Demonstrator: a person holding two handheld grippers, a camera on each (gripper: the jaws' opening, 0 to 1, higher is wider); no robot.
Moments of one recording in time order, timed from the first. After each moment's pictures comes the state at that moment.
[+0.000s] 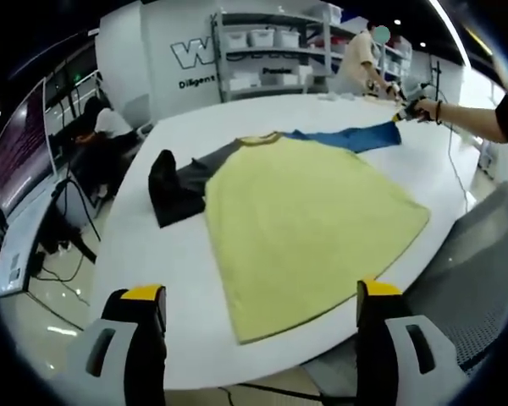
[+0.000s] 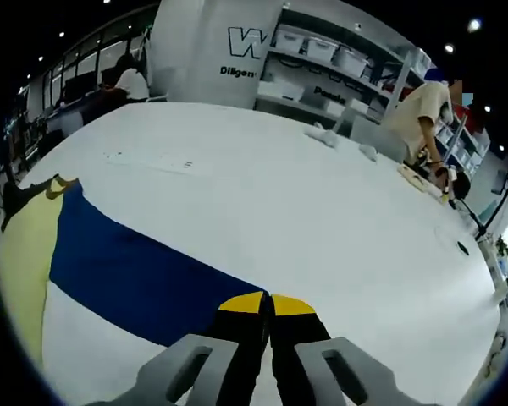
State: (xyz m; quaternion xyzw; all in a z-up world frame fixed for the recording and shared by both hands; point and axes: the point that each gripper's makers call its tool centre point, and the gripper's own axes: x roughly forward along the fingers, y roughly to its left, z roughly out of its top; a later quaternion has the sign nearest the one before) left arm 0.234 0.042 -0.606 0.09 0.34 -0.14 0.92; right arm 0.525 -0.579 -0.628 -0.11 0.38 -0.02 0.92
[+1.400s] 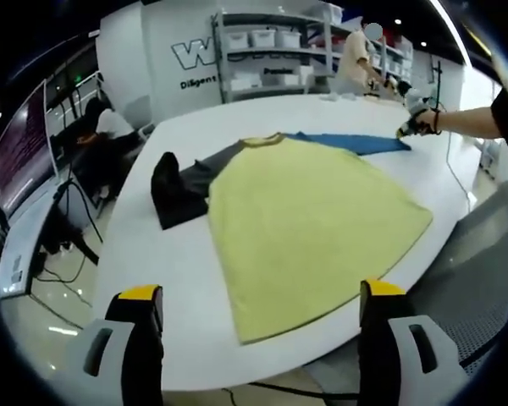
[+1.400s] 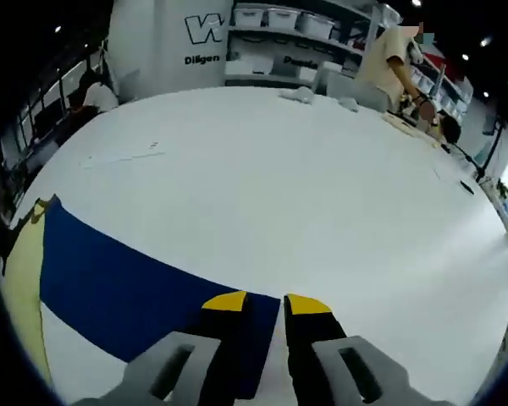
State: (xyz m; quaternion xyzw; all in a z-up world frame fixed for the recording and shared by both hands) left arm 0.236 0.046 -0.606 0.09 0.34 -0.14 0.92; right arm 0.492 -0.594 -0.661 0.01 0.40 -0.07 0.91
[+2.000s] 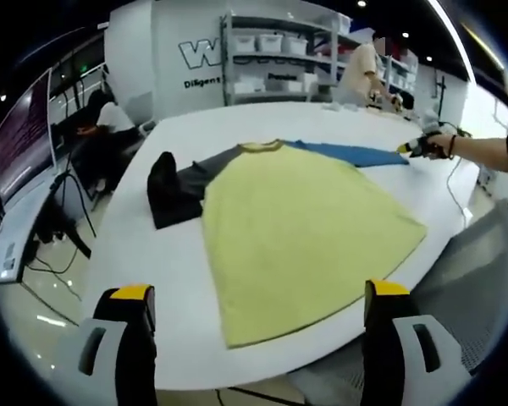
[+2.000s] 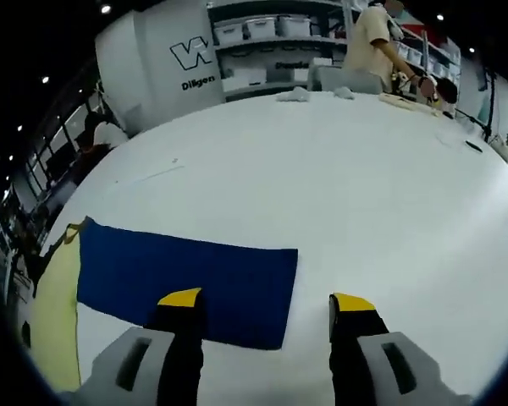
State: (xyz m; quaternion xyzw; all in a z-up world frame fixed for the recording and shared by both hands) left arm 0.235 0.033 -0.597 0.06 0.34 -0.13 0.93; right arm 0.452 -0.576 -0.672 0.09 0.39 -0.04 0.92
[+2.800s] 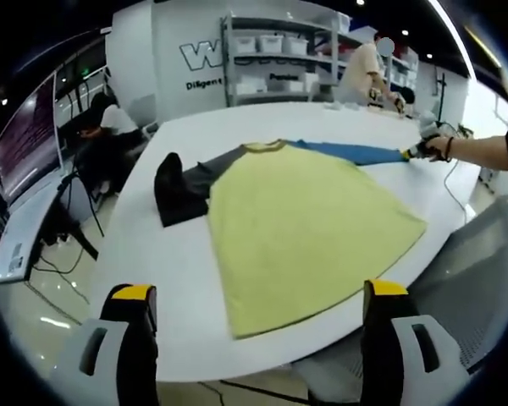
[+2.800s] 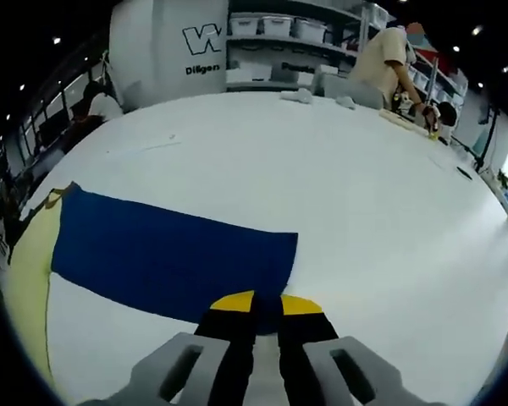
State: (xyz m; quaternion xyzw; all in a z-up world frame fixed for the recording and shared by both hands) left arm 0.225 0.040 -0.592 0.06 0.34 -0.13 0.93; right arm 0.441 -0.561 -0.673 -0.01 0.39 -0.06 0.92
